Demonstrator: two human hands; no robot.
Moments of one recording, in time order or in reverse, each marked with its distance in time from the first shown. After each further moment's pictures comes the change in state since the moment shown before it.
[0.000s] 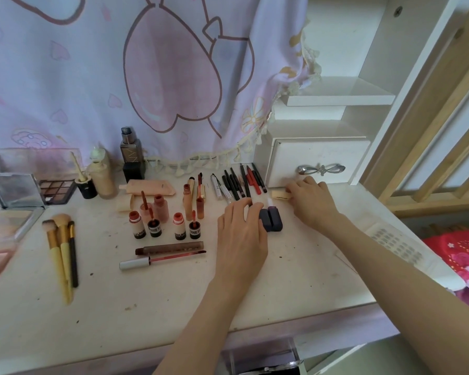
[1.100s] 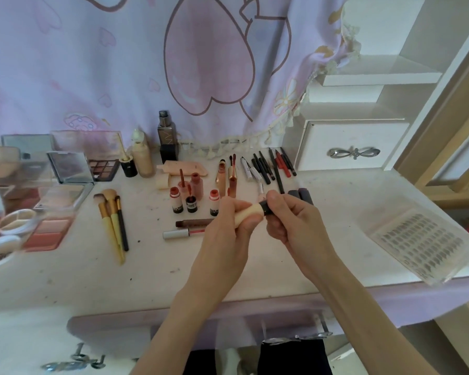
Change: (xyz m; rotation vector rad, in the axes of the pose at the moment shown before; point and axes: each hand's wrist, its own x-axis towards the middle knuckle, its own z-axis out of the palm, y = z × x) left_hand -0.043 -0.024 -0.094 -0.481 -0.051 -0.115; right_hand -0.110 -0.124 -0.063 1.870 0.008 0.048
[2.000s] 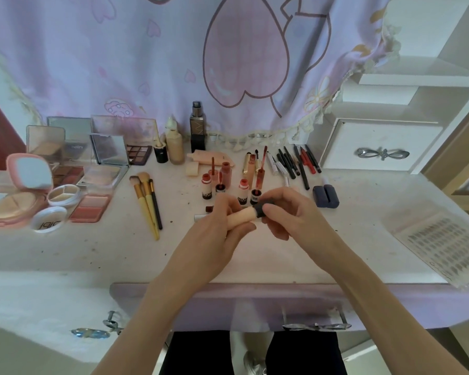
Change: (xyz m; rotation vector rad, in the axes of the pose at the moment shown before) left_hand -0.020 -0.020 -0.060 0.245 -0.194 -0.085; right_hand -0.003 -0.004 0.030 -0.328 -0.197 0.107
